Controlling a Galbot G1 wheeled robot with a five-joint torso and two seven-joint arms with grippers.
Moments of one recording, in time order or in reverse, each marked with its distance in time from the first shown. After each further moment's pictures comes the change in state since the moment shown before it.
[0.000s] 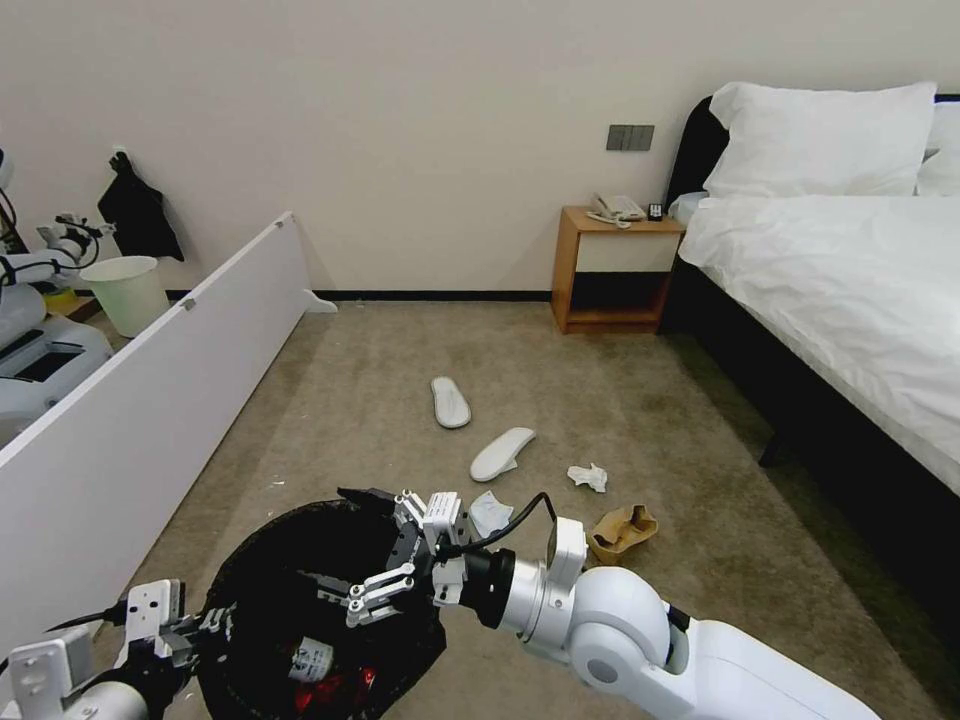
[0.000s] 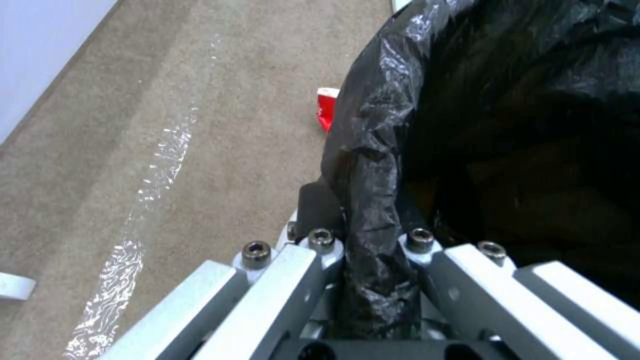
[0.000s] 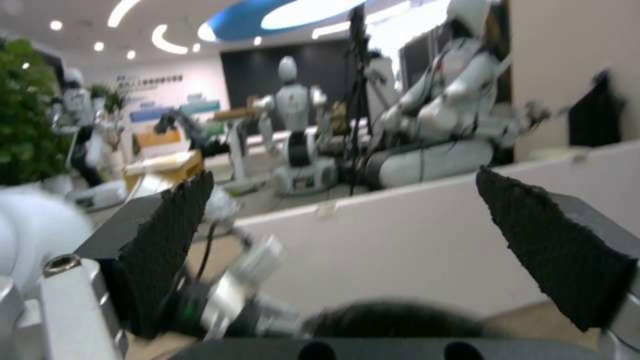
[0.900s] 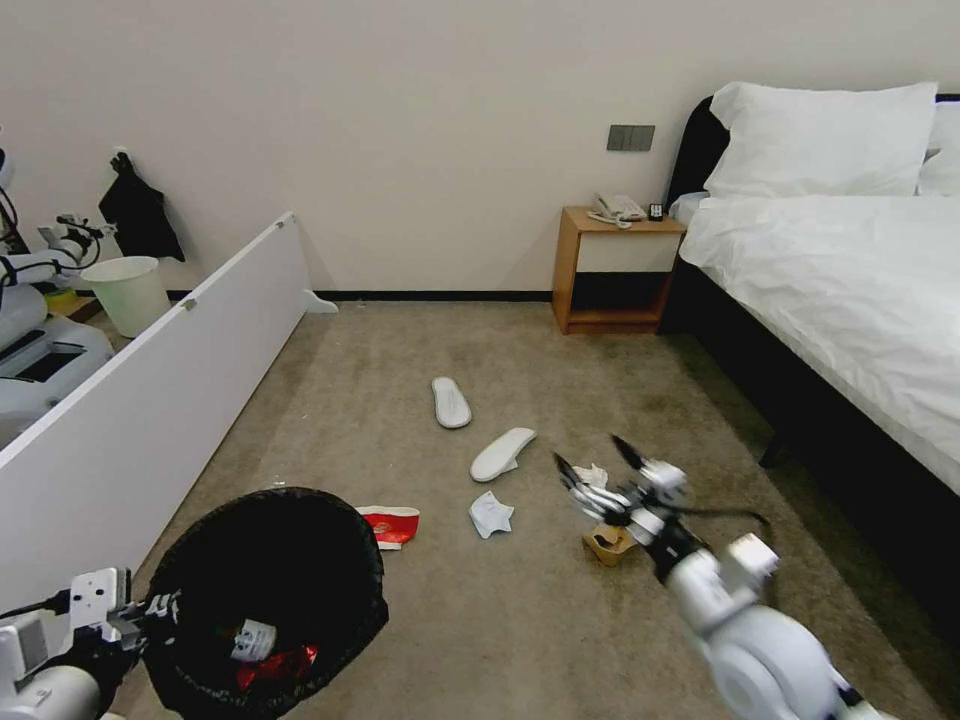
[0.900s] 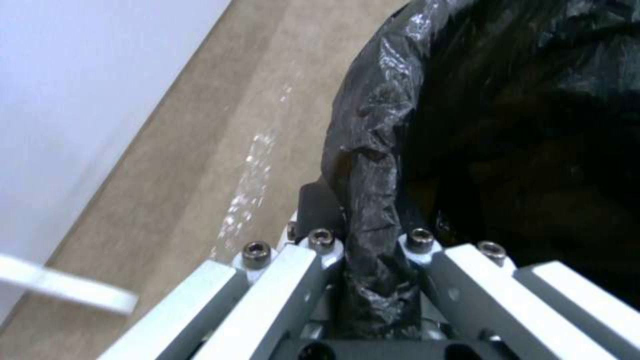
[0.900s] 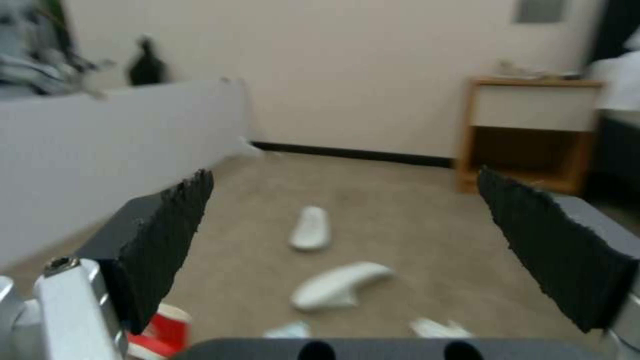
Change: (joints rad) left arm -0.034 -0.010 -0.106 0.103 0.096 0.000 0.059; right arm -0.816 0.021 0.832 0.024 -0.433 0.085 0.305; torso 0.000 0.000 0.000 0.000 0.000
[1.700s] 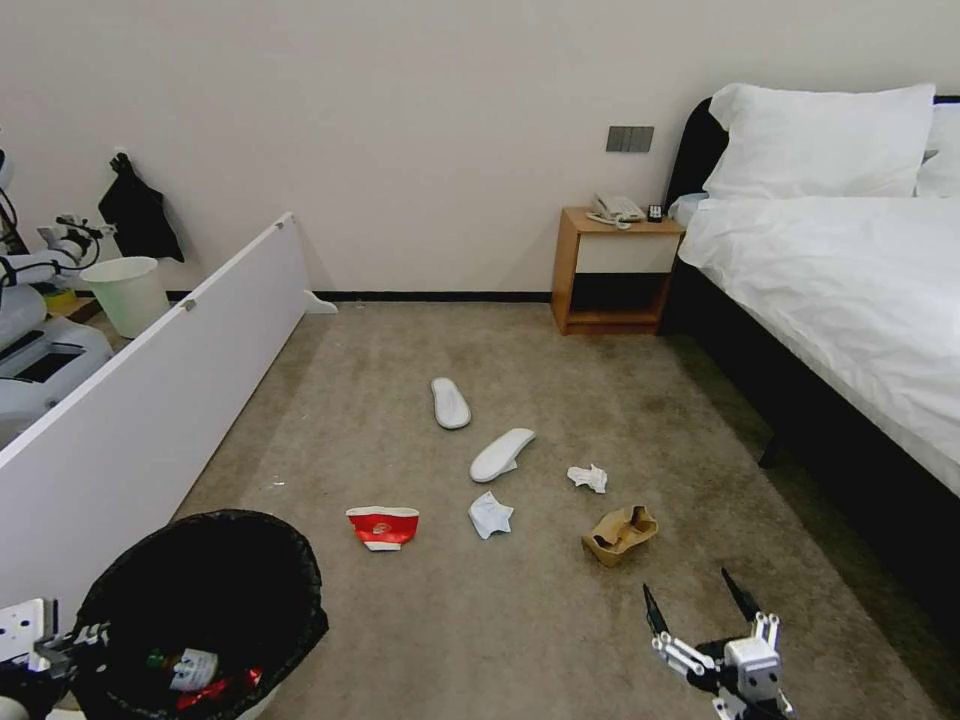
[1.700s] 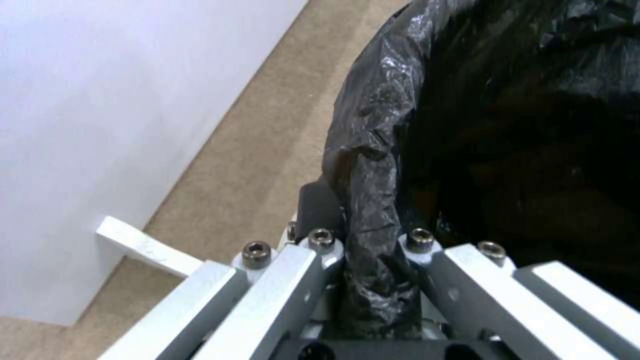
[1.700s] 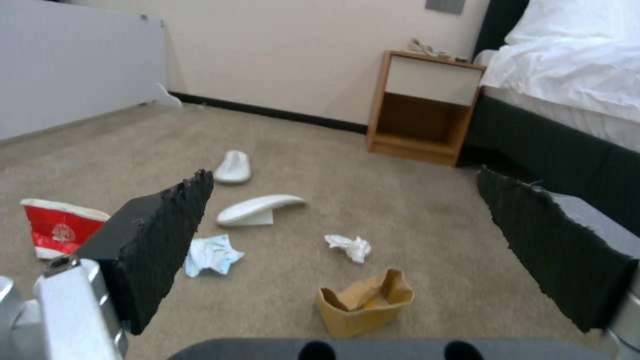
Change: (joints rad) left arm 0.011 -0.009 -0.136 0.121 0.000 0.000 0.043; right arm -0.371 0.474 0.208 -0.022 -0.447 0.265 -0.164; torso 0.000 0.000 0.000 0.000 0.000
